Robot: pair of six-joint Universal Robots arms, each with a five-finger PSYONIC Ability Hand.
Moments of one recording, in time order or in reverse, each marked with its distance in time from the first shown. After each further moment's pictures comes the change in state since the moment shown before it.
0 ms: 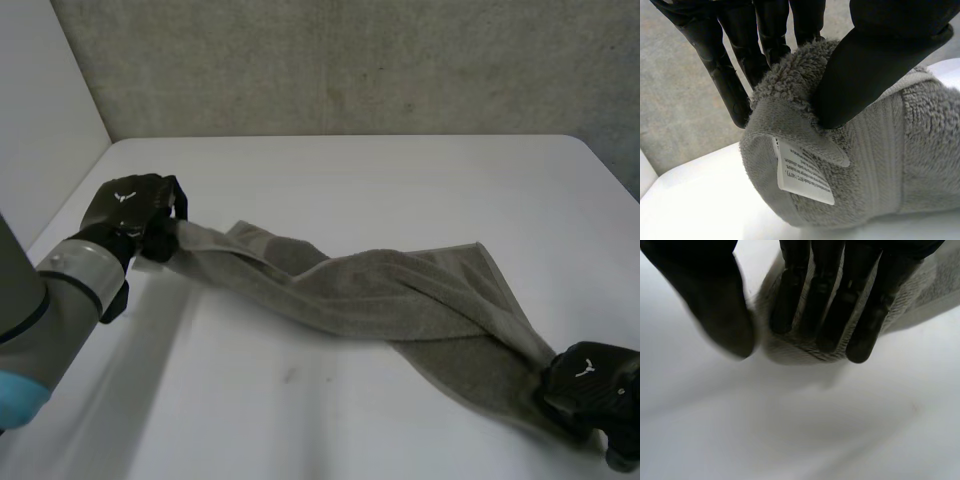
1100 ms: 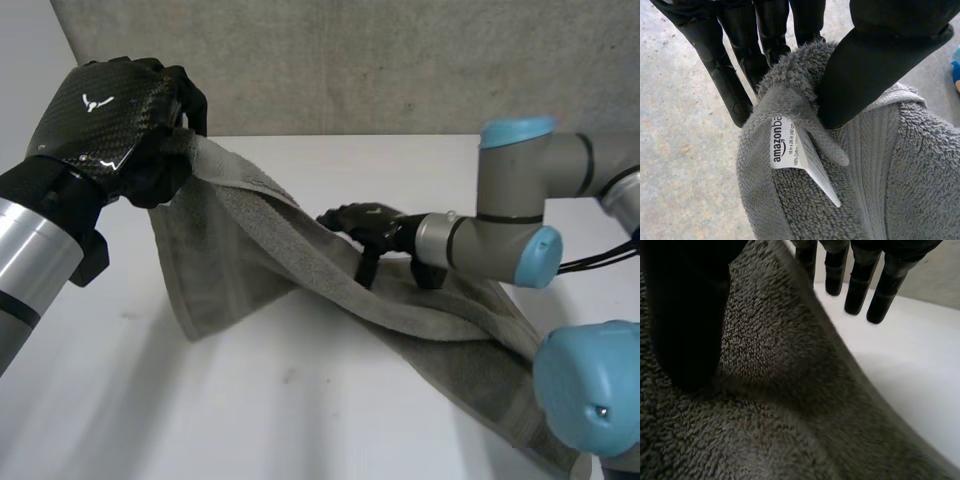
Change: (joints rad) left arm -0.104 0.377 -0.008 -0.027 0.119 0.008; right arm 0.599 1.117 -1.646 -0.102 -0.272 1.193; left_hand 0.000 0.000 0.000 0.000 0.000; right_hand -0.431 -0.426 -0.448 -0.448 -0.416
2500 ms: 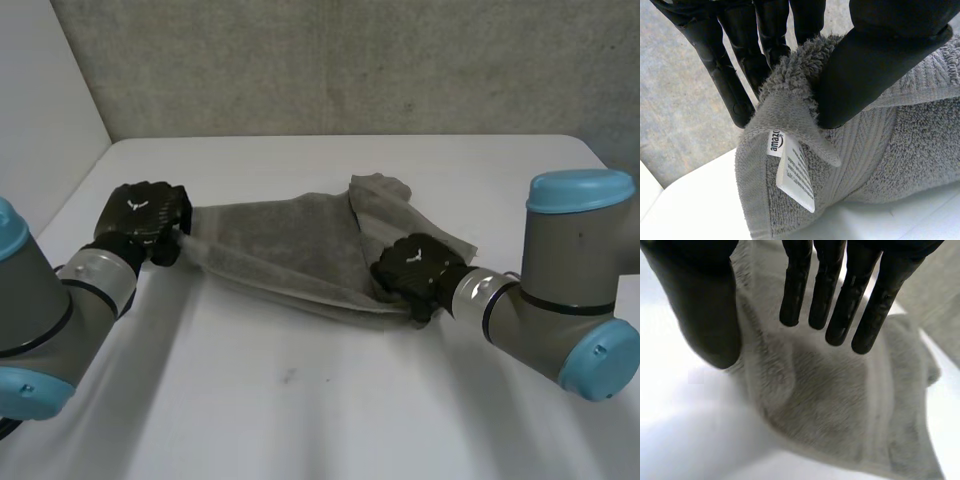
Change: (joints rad) left arm 0.126 -0.474 -0.021 0.190 -0.084 0.101; right arm 0.004 -0.665 1.139 -0.519 0.333 -0.426; left_hand 0.005 0.000 0.001 0.002 0.000; right_hand 0.319 0.316 0.318 0.320 0.293
